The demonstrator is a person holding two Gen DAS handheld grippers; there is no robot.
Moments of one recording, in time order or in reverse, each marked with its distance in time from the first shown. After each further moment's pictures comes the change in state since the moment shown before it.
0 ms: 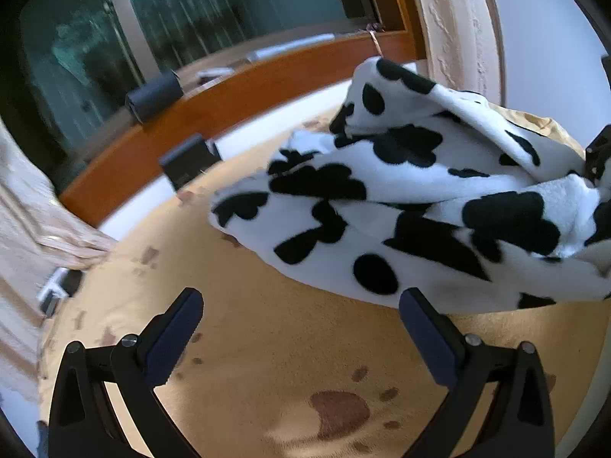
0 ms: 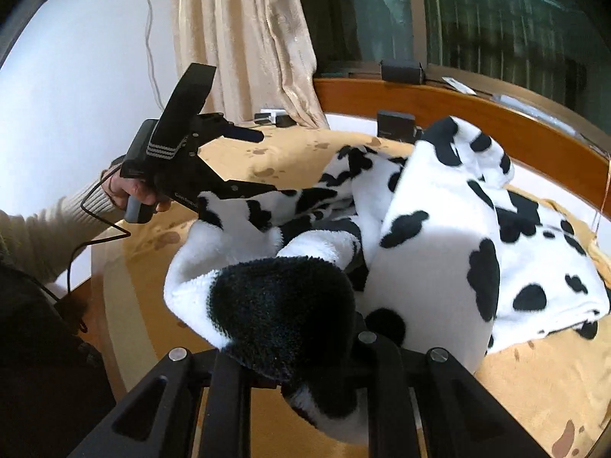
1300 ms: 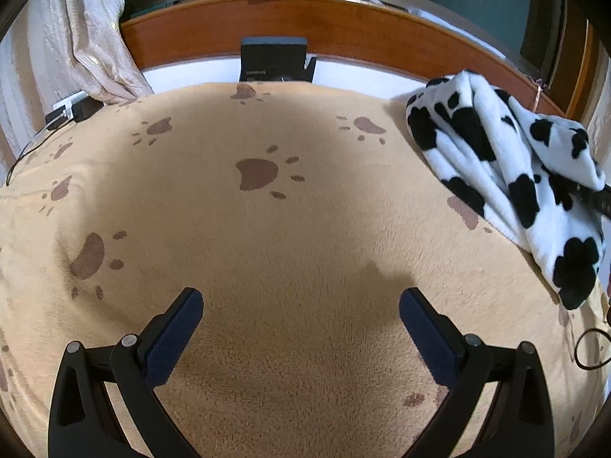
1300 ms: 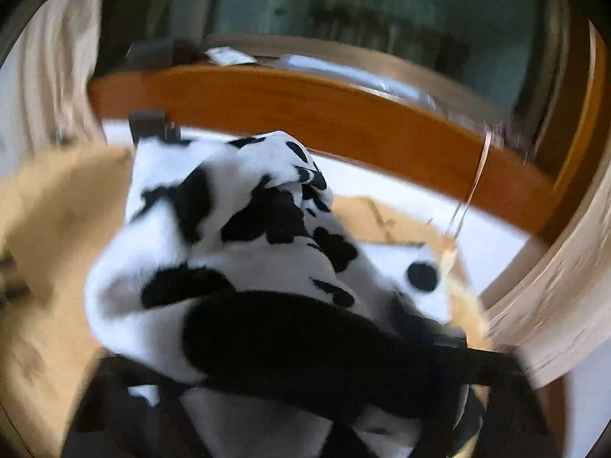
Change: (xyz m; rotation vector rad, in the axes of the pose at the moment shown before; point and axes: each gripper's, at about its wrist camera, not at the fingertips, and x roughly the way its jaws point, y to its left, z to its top) left arm 0.086 -0.007 0.024 -0.680 0.186 0.150; right arm 0.049 -0.250 0.064 0.217 0.066 -0.519
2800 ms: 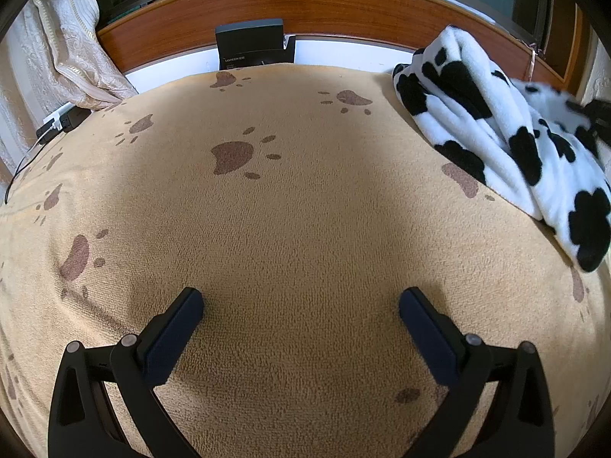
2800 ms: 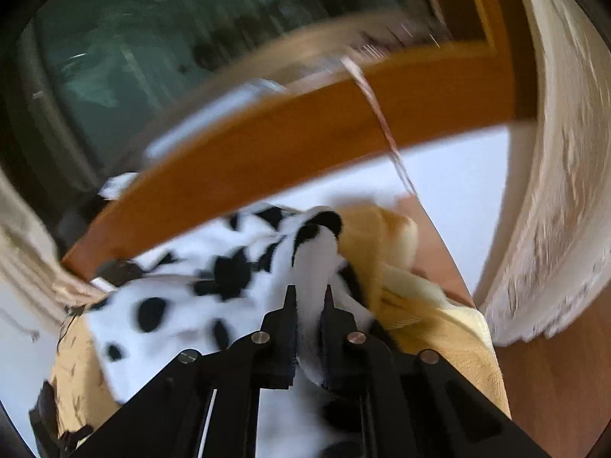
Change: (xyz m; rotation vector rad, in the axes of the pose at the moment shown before) left arm 0.010 -0.019 -0.006 0.076 0.067 0.033; right arm 0.033 -0.128 0.000 0.509 -0.050 0.178
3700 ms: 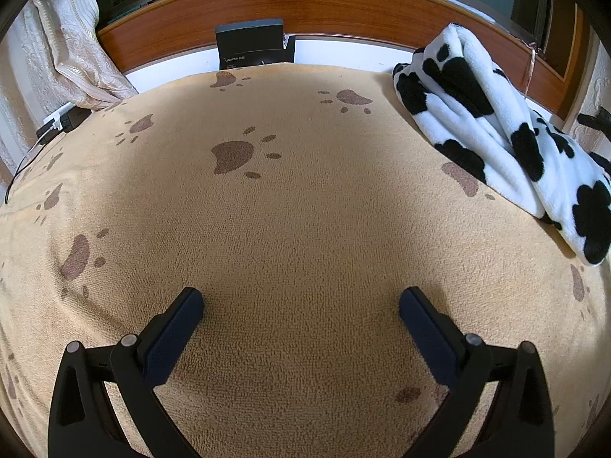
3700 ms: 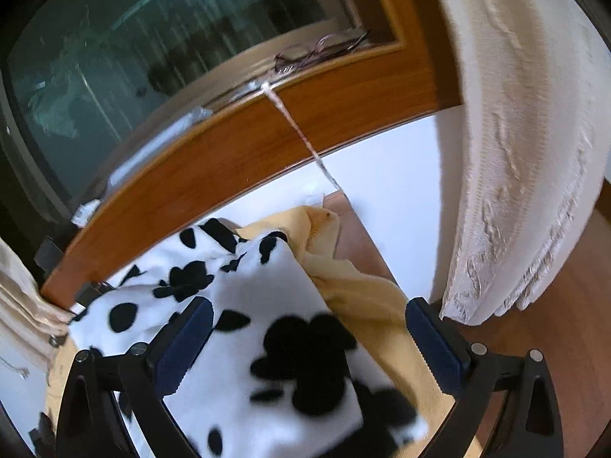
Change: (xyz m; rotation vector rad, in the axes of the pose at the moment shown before) left arm 0.000 0.001 -0.001 0.007 0.001 -0.005; right arm -0.011 -0.054 -0.004 0.136 -0.004 -0.158
